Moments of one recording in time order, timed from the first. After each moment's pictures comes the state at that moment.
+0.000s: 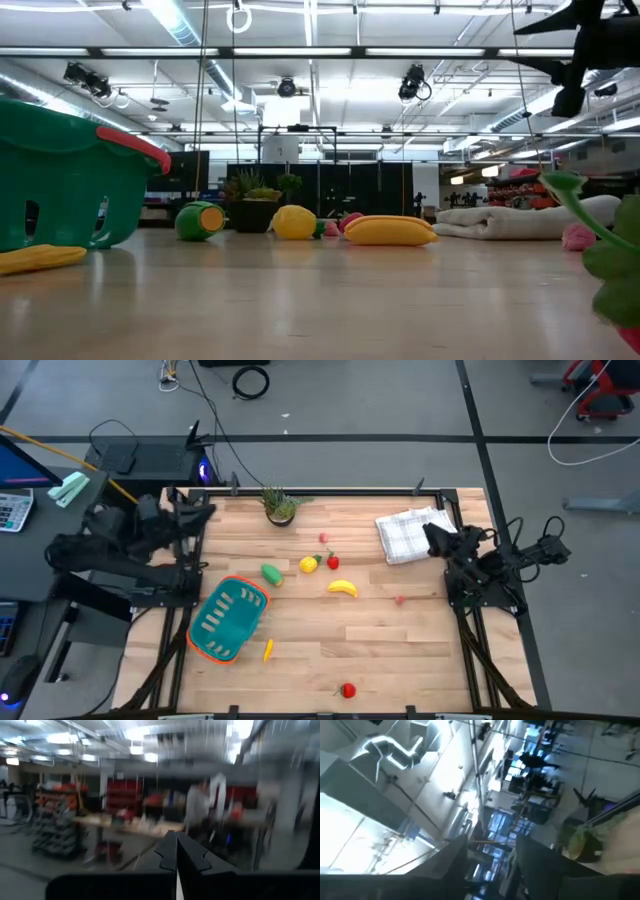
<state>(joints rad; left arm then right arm) -0.12 0.54 0.86 -0.04 -0.47 0.04 0.34 0.08 0.03 0.62 0.94 0.85</state>
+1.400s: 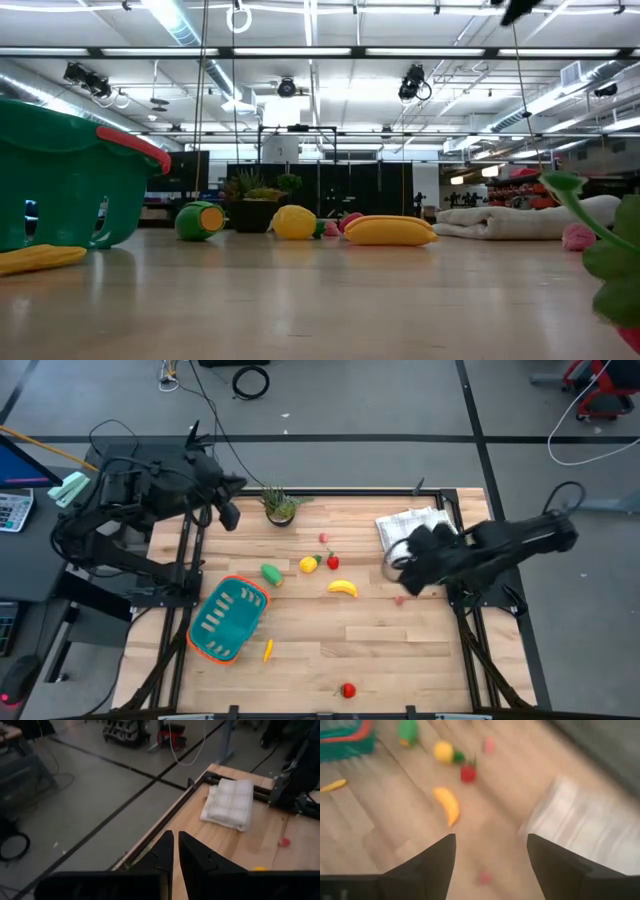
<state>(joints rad) 0.10 1.19 1.77 -1.07 -0.55 -0.20 0.33 1.28 1.46 -1.42 0.45 1.05</state>
